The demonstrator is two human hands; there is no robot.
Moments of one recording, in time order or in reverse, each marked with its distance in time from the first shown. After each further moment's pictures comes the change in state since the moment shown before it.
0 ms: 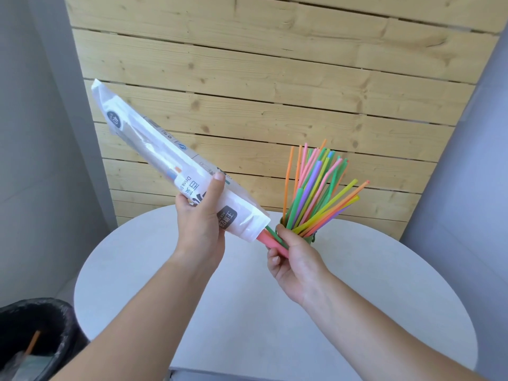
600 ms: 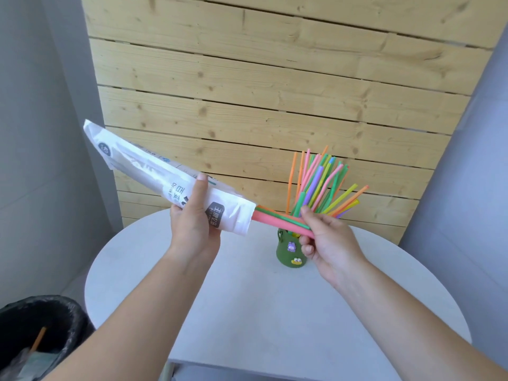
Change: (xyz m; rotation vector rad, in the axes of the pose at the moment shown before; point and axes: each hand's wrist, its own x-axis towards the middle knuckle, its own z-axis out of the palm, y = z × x) left_hand 0.004 0.017 -0.013 -0.100 0.086 -0.076; right_hand -0.015 -0.046 -0.012 -0.334 0.024 -0.402
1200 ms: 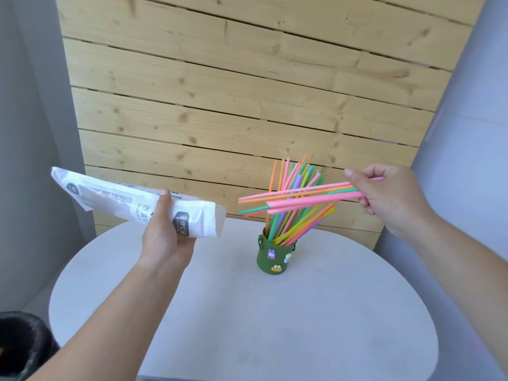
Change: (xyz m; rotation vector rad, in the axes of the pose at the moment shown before) left_hand 0.021 -0.003 -0.012 -0.165 0.118 -0.123; right_hand 0.028 -0.118 -0.081 -0.611 0.110 -0.550
